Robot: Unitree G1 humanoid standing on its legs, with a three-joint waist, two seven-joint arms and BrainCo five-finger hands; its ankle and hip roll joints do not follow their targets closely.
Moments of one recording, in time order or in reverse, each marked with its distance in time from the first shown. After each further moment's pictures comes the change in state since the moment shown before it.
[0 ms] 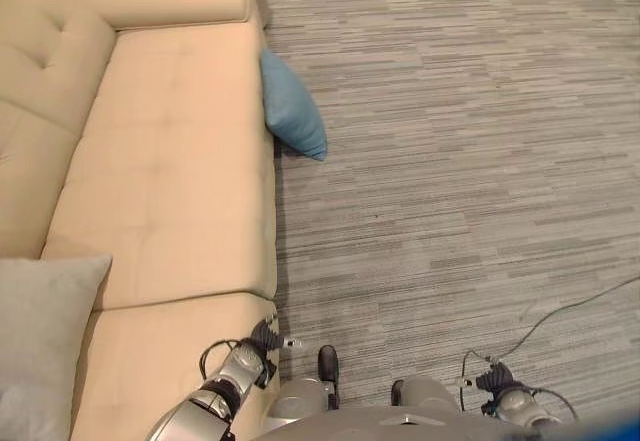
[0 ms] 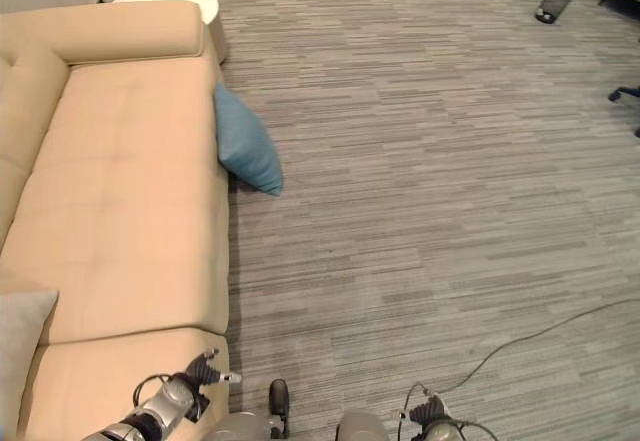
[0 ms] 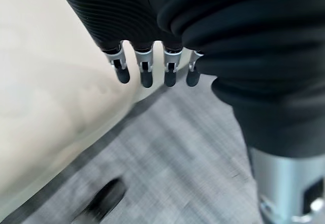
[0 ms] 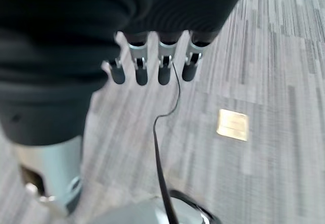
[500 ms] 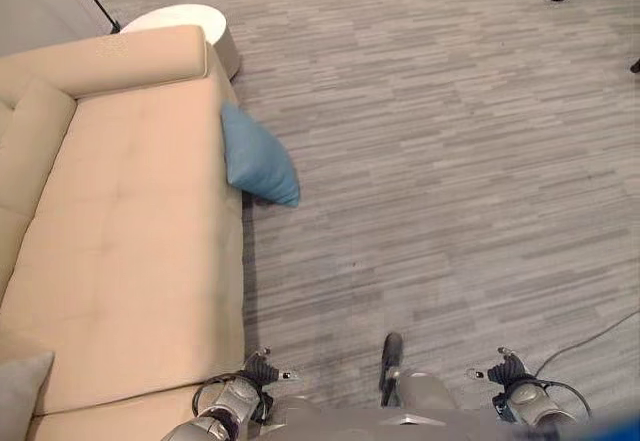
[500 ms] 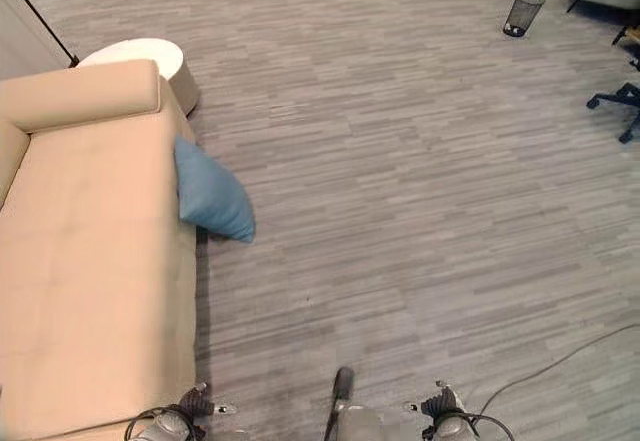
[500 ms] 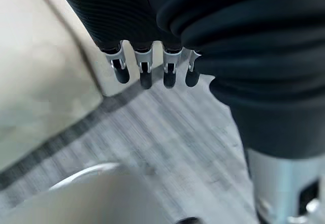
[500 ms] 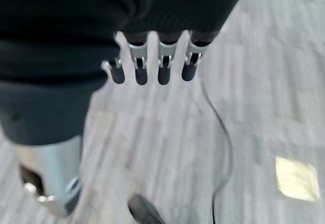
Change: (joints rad) left arm 0.093 -0.046 0.095 0.082 -0.009 -0.005 0.002; right arm 0.008 -0.046 -0.001 -0.003 0.000 -0.011 -0.024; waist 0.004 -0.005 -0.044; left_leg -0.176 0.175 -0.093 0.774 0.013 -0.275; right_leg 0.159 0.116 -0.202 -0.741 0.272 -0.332
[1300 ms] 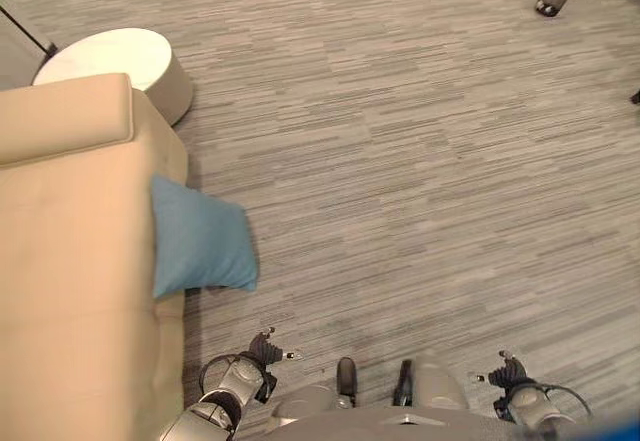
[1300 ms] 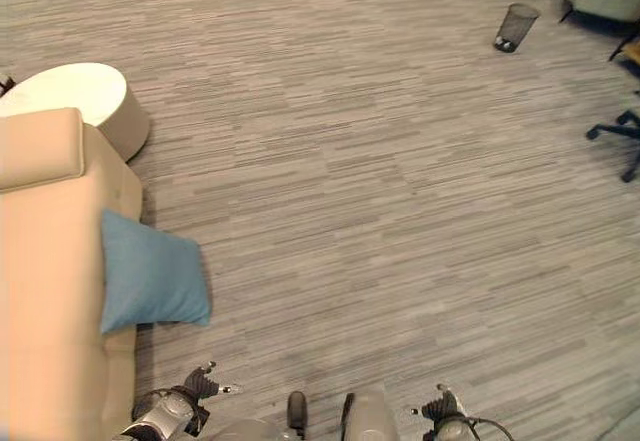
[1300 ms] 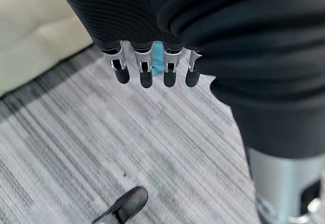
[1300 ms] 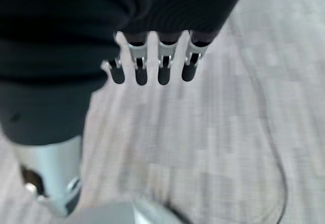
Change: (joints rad) left arm -0.040 0.002 -0.038 -0.036 -0.003 -0.006 0.007; right arm 0.006 0.006 0.011 0.001 0.001 0.012 0.011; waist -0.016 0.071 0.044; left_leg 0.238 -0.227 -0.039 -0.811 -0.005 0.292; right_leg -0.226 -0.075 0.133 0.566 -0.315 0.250
